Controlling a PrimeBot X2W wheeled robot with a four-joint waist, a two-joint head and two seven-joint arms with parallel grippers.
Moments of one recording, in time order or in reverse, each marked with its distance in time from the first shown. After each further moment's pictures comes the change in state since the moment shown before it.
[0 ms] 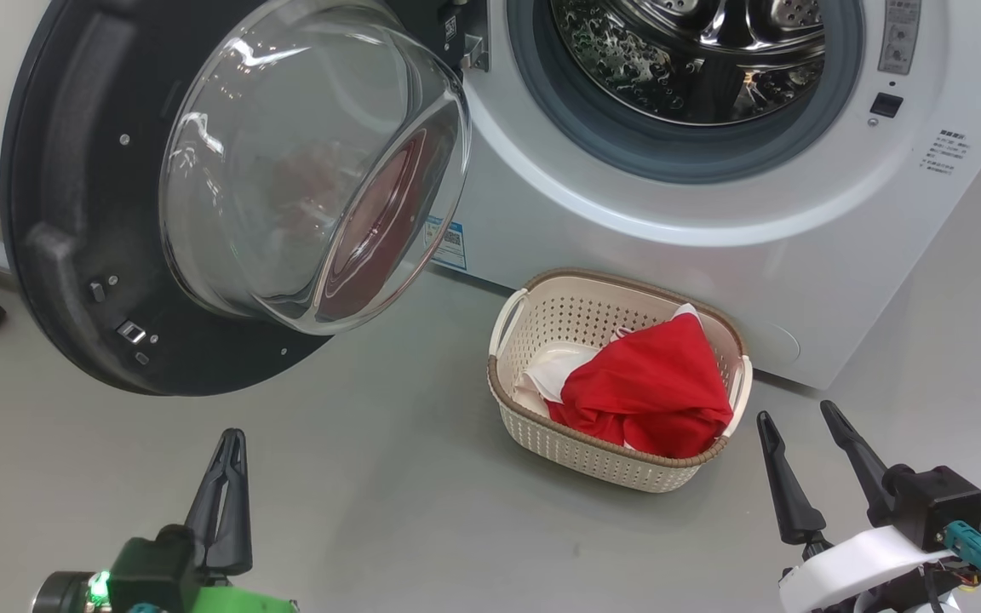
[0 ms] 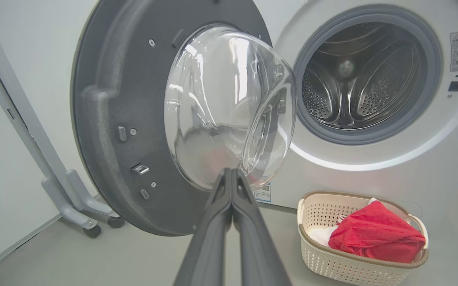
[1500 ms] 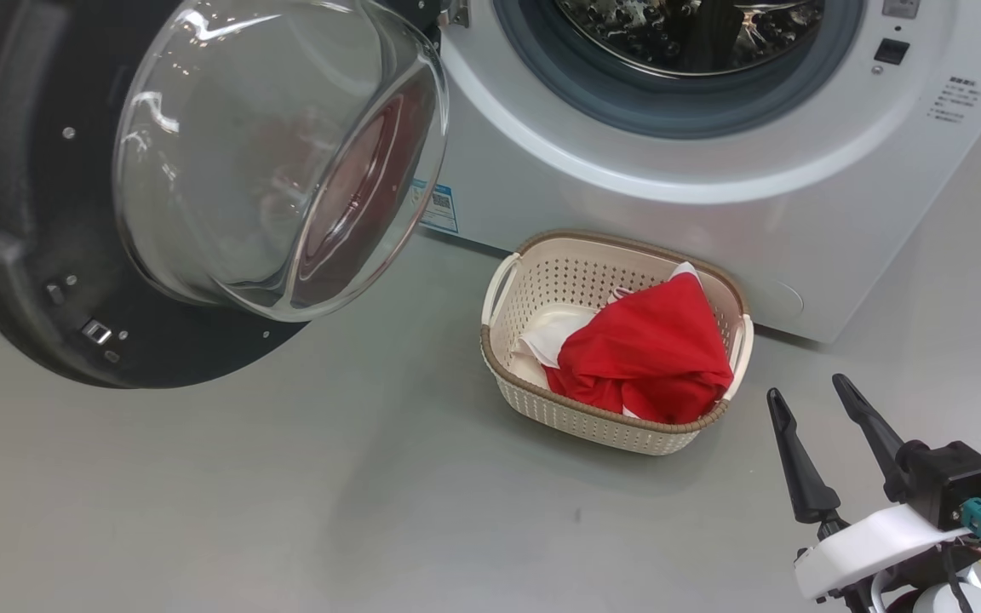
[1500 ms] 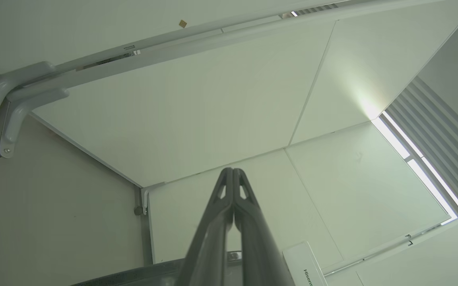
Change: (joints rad) left arm -0.310 0.115 0.629 -0.024 -1.494 -0.046 0.001; right arm -0.021 -0.044 -0.001 -0.055 -0.010 0.004 0.043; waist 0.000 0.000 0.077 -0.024
